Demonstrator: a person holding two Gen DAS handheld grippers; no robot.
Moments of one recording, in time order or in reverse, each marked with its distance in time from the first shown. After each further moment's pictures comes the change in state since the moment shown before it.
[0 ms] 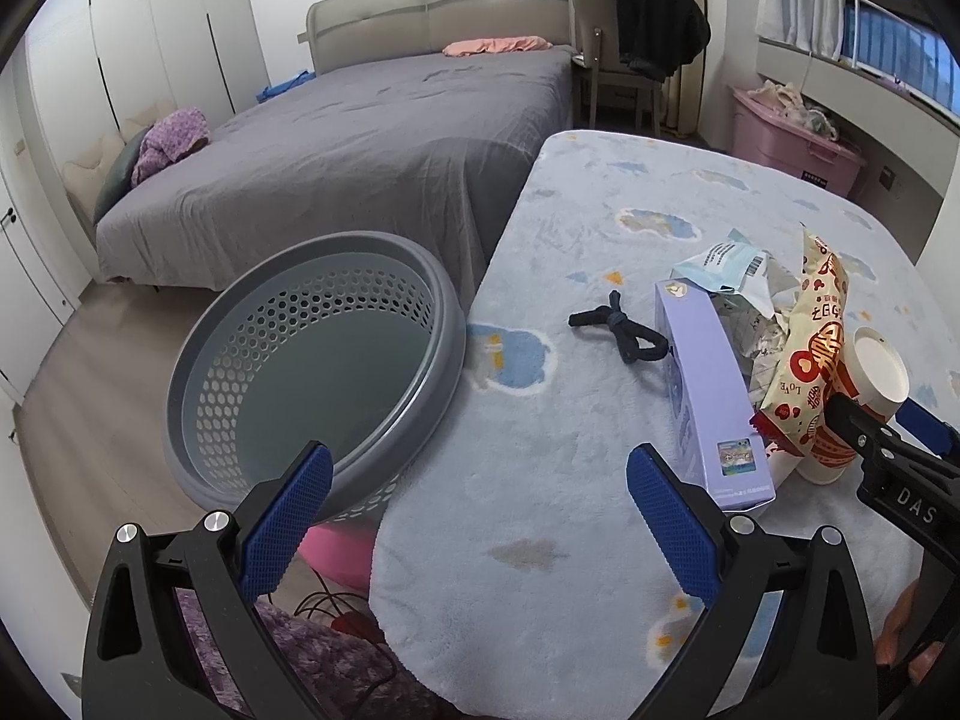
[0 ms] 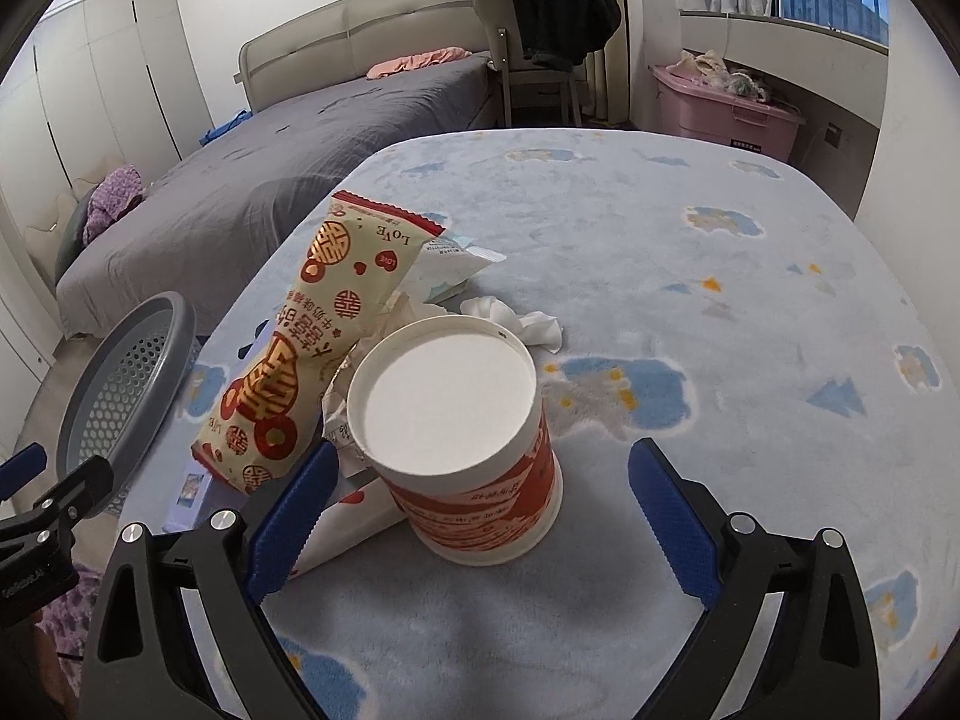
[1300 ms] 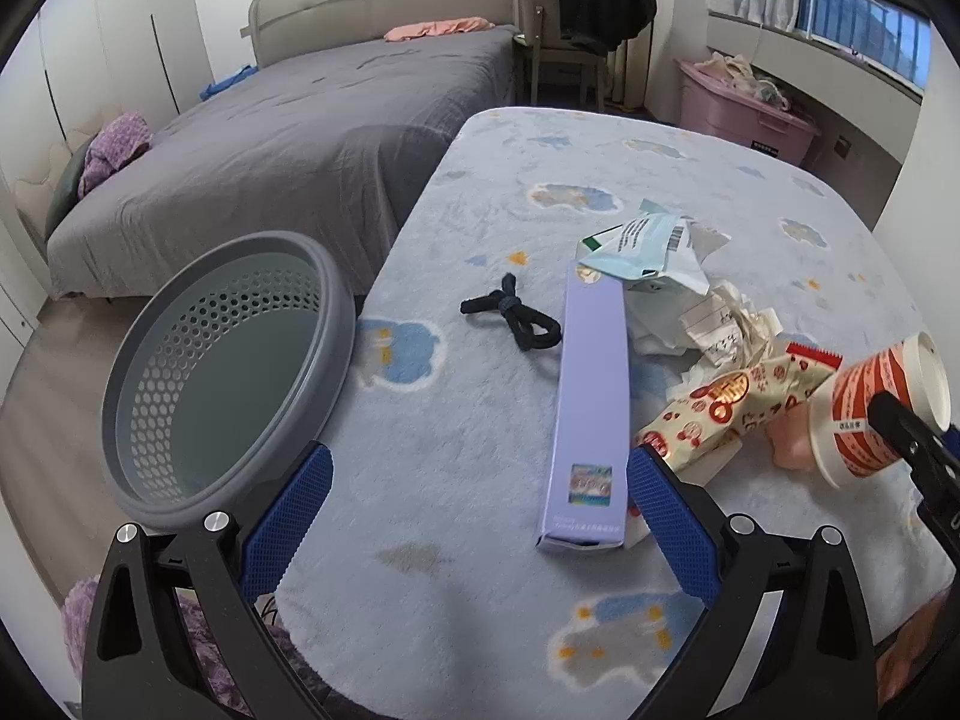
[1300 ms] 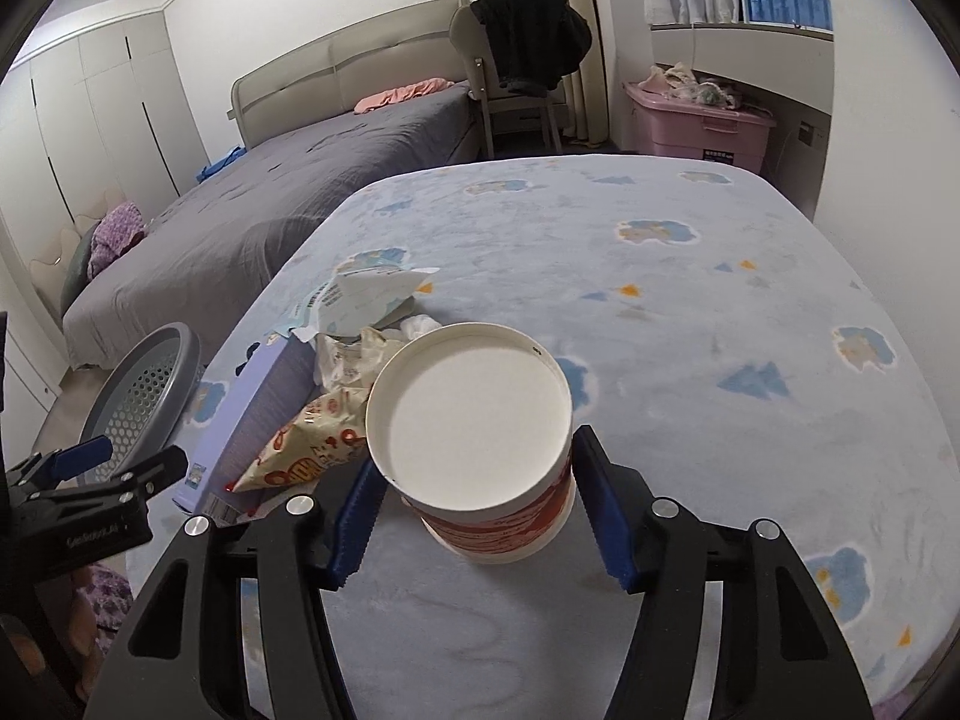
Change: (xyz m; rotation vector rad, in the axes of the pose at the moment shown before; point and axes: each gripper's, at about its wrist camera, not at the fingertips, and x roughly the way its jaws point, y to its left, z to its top) left arm 0.009 -0.048 0.005 0.068 0.048 -0.111; right arm -0.053 -0.048 -0.018 0.052 -0.073 0.006
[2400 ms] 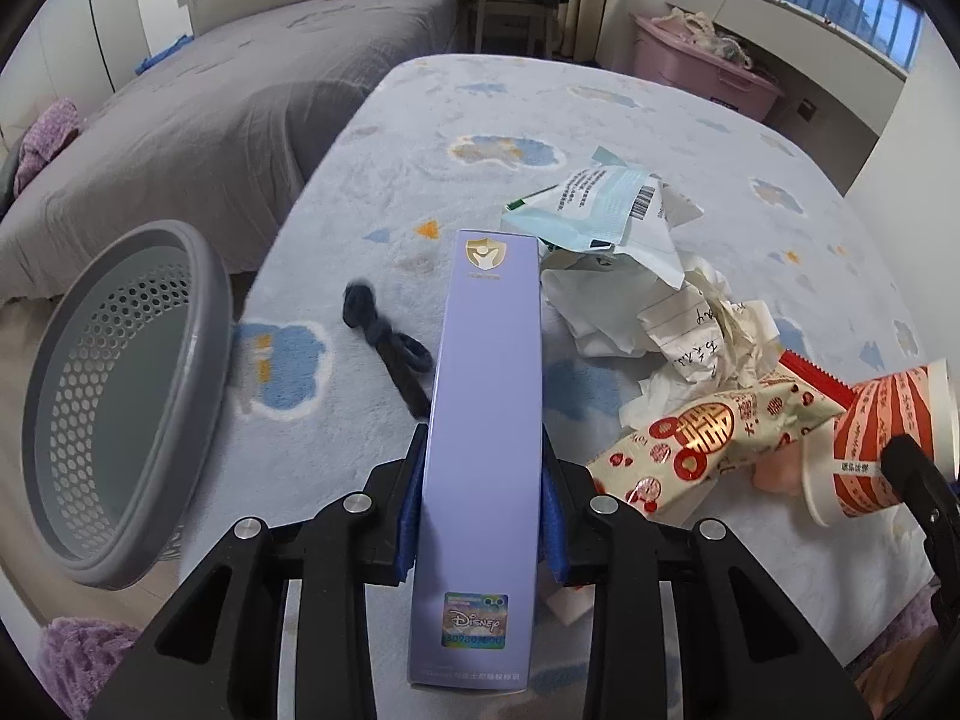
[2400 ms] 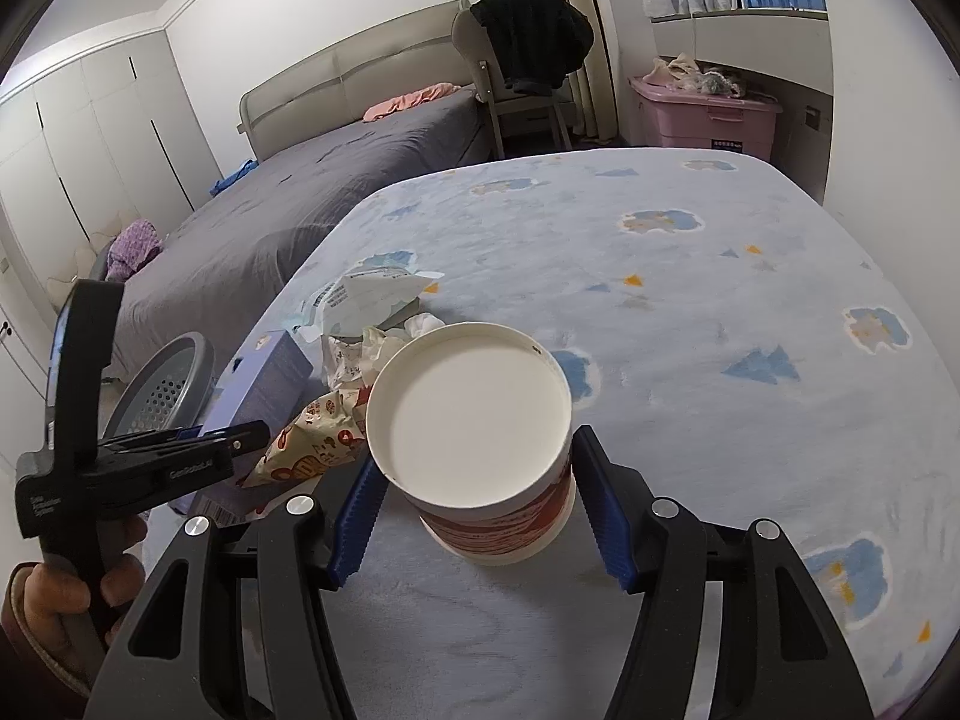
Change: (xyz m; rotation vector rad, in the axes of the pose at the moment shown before) left arm 0.048 -0.025 0.018 0.044 0.112 -0.129; right arm 0.000 -0.008 -0.003 0.029 -0.005 0.062
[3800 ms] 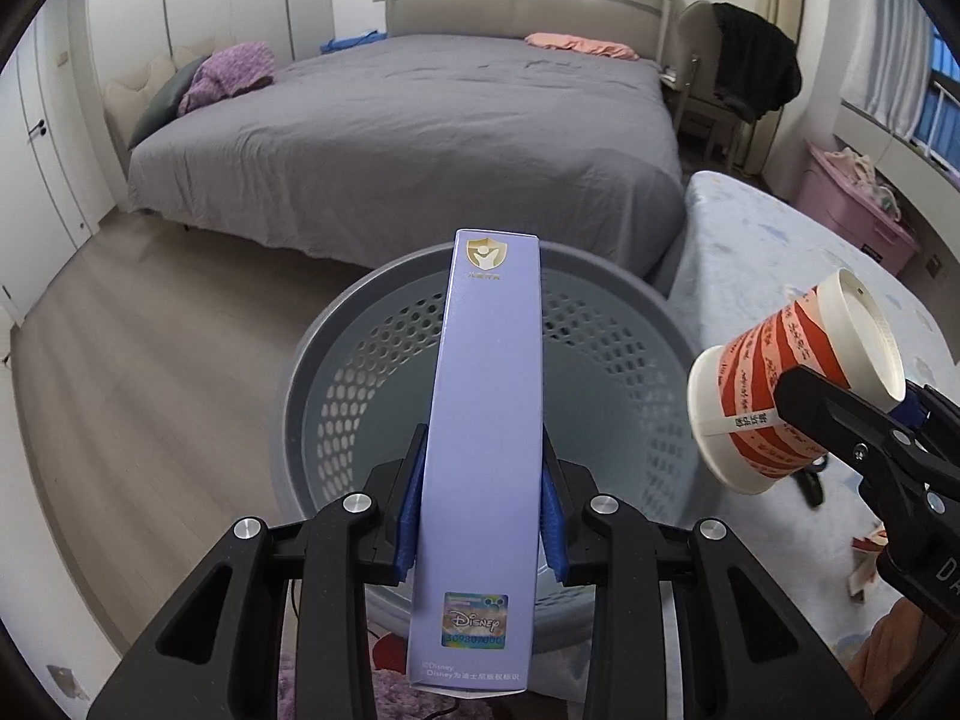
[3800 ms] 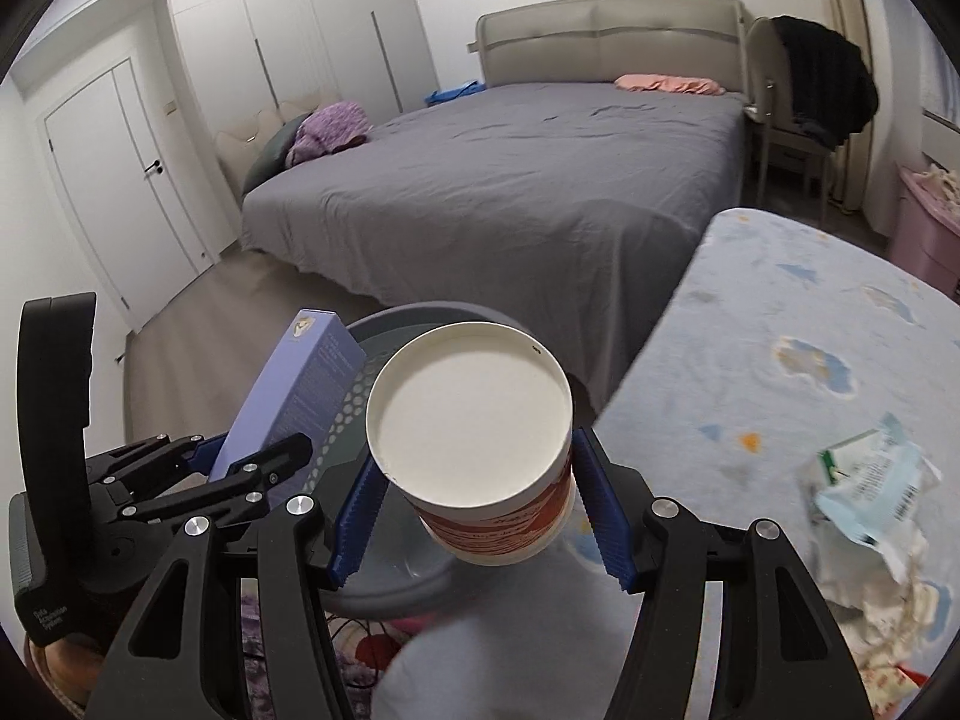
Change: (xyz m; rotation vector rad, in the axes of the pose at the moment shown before) left arm -0.056 0.233 -0.021 -0.307 -0.142 0.235; right arm 0.101 0.295 0.045 -0.401 0.113 0.372
